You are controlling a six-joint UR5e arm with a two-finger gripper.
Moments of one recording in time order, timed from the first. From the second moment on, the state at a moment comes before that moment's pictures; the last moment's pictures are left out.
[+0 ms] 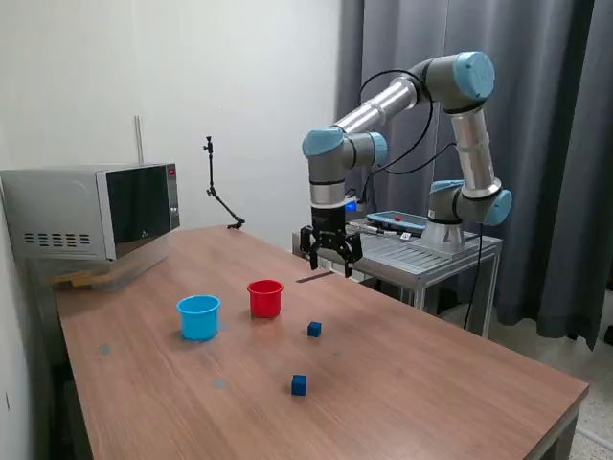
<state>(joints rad) -0.08 -1.03 1.52 -1.98 -1.57 -3.48</state>
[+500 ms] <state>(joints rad) -0.06 -0.94 1.43 -1.95 -1.57 -3.48</state>
